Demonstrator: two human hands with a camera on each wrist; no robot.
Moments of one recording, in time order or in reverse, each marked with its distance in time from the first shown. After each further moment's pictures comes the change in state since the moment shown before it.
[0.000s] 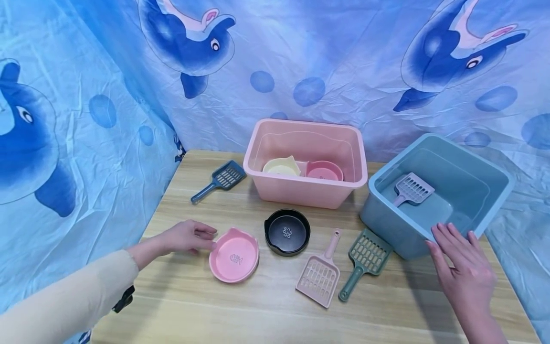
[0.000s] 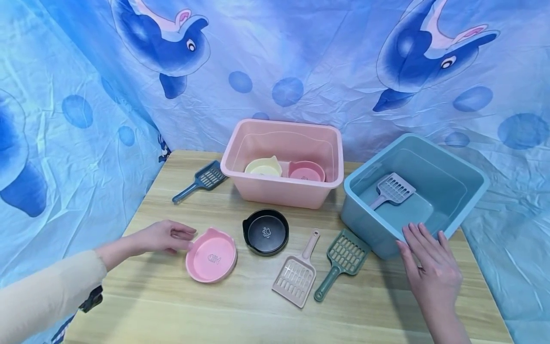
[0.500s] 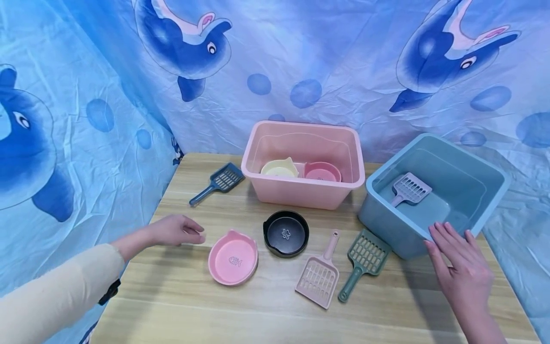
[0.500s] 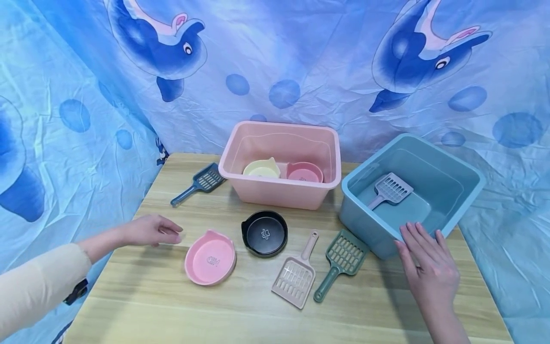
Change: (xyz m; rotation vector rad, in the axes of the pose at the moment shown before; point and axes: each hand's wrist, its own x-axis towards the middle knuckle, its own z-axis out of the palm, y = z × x) left_hand -0.011 0.013 -0.036 0.280 -0.002 0.057; right_hand -0.001 0.001 0.000 0.003 0.005 -0.017
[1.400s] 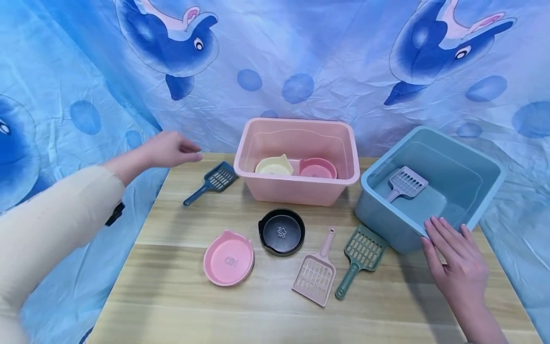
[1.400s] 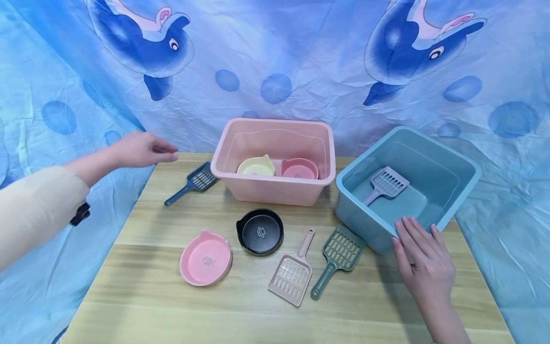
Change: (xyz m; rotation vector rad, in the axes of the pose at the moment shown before) left_hand 0.051 0.104 -0.139 0.465 0.291 0.107; right_hand 0.001 0.003 0.003 0.002 0.044 -0.063
